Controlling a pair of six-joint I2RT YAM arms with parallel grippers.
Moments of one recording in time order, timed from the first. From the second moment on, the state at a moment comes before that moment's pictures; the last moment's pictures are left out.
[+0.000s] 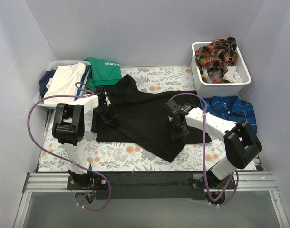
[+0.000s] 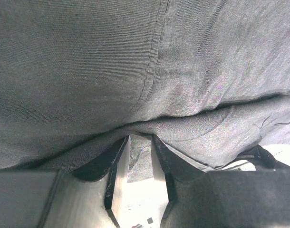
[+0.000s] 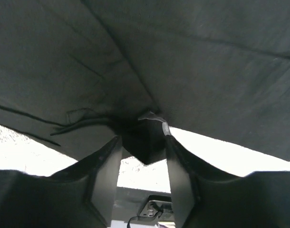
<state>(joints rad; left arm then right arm) -0.16 1.89 1.20 -0.71 0.36 -0.57 0.72 1.56 1.06 -0.89 0.09 0.36</state>
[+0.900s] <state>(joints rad) -0.16 1.89 1.19 -0.71 0.33 -0.58 0.62 1.56 1.58 -0.98 0.28 0.24</state>
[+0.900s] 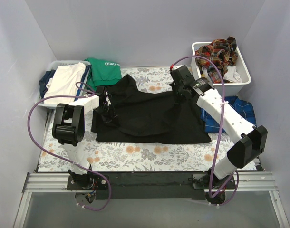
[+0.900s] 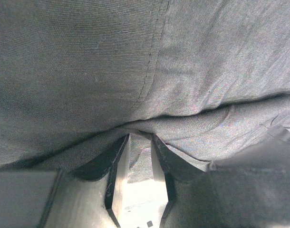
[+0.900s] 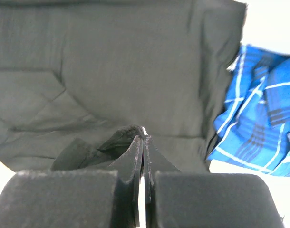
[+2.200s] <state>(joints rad) -0.17 1.88 1.20 -0.71 0.28 -0.63 0.55 1.15 1.01 -0.64 0.00 0.12</state>
